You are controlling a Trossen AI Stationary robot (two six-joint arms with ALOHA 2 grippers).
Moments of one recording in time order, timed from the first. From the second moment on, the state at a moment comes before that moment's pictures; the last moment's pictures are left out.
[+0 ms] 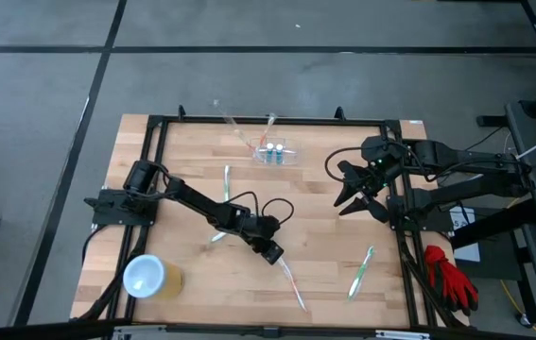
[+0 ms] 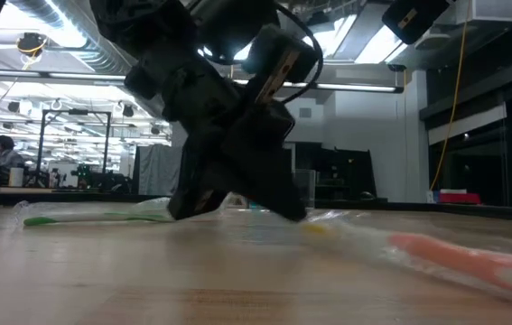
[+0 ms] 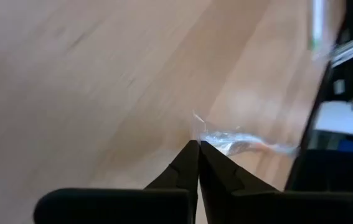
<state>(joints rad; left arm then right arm) -0.21 2.00 1.09 0.15 0.19 -1.13 -0.06 1.00 1.04 -0.76 -0.56 -0.01</state>
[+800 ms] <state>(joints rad) -0.14 1.73 1.09 0.13 -0.21 -0.99 -0.06 1.00 1.04 -0.66 -0.51 -0.01</state>
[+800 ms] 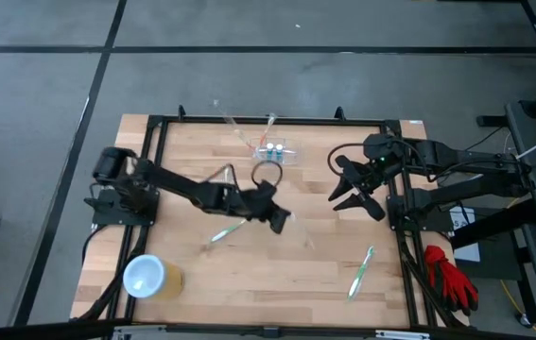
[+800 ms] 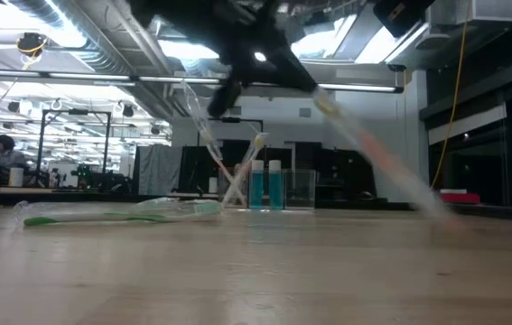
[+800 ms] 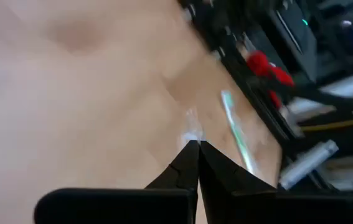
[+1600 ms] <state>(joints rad) 0.23 1.25 1.09 -0.21 -0.31 -0.64 -0.07 1.00 1.04 -0.50 -0.32 -0.01</state>
